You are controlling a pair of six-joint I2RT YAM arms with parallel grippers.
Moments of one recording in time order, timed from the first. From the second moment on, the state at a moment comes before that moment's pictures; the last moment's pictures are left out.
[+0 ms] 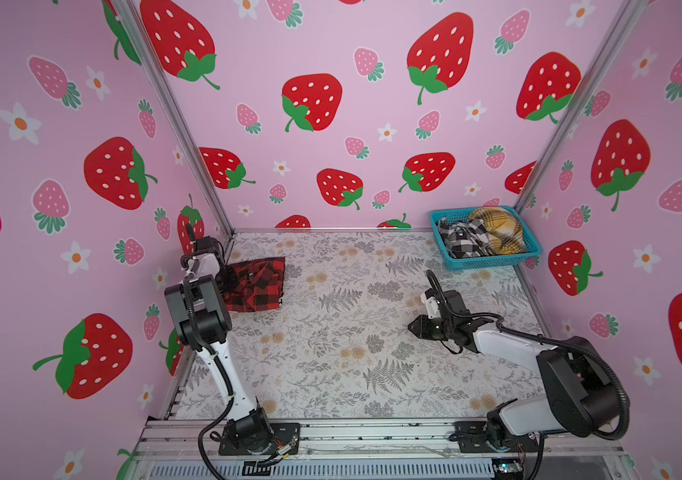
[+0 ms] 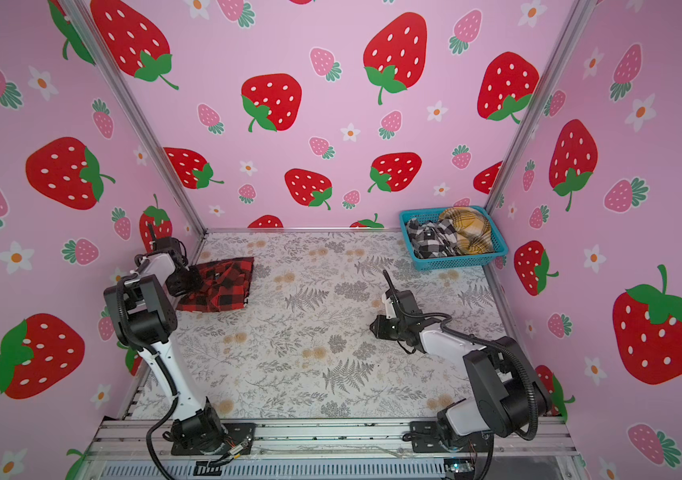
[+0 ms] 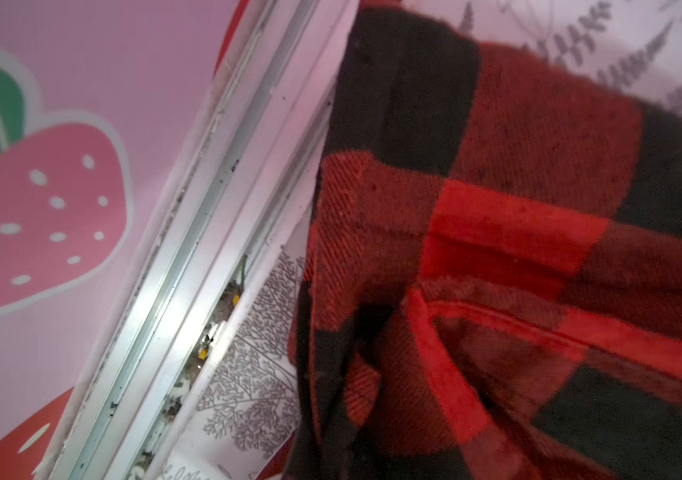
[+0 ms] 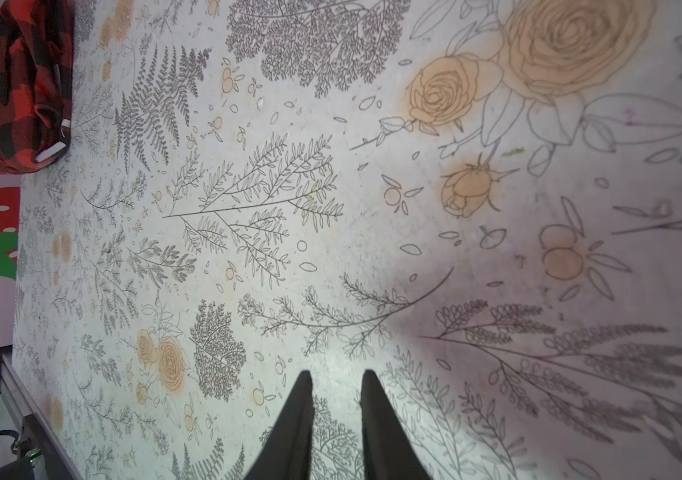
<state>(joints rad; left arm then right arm) 0.41 2.20 1.74 -0.78 -0.06 -0.12 0.53 1.45 0.63 -0.06 -0.32 0.50</state>
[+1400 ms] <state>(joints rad) 0.17 1.29 0.45 0.07 -0.20 -0.31 0.30 1.31 0.44 0.40 0.89 0.30</state>
